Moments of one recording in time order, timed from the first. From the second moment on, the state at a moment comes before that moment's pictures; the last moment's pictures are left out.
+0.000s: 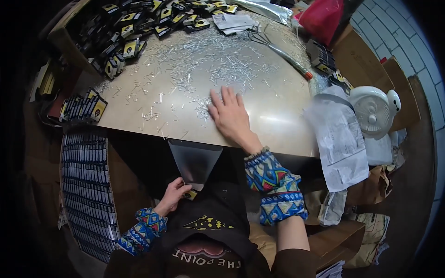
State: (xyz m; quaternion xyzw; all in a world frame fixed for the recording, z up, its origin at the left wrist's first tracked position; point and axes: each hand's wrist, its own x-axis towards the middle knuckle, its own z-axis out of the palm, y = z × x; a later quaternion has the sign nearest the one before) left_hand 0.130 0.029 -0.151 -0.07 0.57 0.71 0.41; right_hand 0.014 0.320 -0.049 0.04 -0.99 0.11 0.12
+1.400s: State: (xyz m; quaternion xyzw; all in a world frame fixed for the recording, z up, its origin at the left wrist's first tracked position) left_hand 0.169 -0.006 -0.124 0.15 0.89 0.41 0.14; right_hand 0.160 0.227 -0.060 0.22 -0.85 0.48 -0.05
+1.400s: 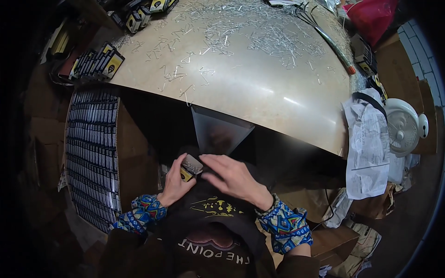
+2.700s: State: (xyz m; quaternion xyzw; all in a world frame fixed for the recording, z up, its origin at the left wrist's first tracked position) left_hand 0.120 0.065 -0.059 0.19 0.83 0.52 0.01; right_hand 0.150 0.206 -0.040 -0.03 -0.78 0.61 0.11
